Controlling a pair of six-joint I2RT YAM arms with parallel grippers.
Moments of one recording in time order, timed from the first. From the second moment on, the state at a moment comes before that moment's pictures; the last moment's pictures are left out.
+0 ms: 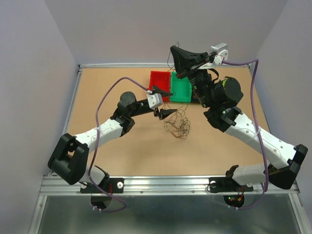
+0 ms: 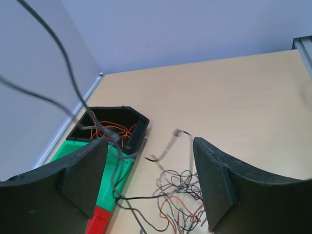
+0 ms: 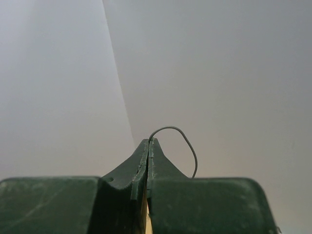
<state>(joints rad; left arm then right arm) -0.60 1.38 0.81 0.72 0.75 0.20 0.88 1.30 1.41 0.52 0.24 -0.01</state>
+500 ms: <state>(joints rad) -0.61 1.53 0.79 0.73 0.56 0.22 0.88 1.27 1.41 0.50 0.22 0.02</state>
